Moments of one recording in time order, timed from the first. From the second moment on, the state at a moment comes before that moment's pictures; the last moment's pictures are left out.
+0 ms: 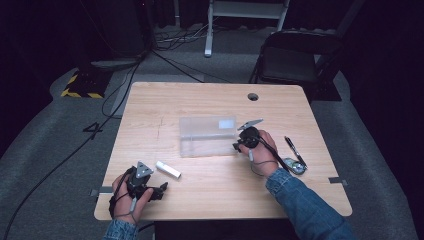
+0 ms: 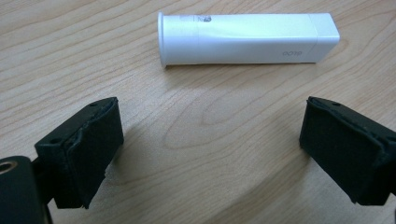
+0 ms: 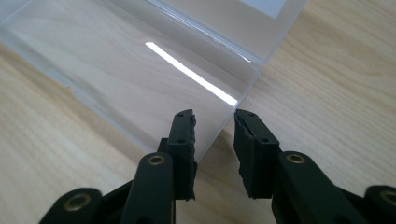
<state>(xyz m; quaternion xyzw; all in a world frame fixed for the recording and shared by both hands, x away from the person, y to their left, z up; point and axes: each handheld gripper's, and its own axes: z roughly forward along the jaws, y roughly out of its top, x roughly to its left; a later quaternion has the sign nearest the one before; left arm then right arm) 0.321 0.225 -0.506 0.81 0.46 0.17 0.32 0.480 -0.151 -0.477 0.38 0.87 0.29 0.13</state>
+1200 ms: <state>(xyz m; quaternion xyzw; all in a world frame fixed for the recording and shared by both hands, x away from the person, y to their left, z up) 0.323 0.226 -0.506 0.81 0.46 0.17 0.32 0.369 -0.229 -0.481 0.36 0.86 0.34 0.13</state>
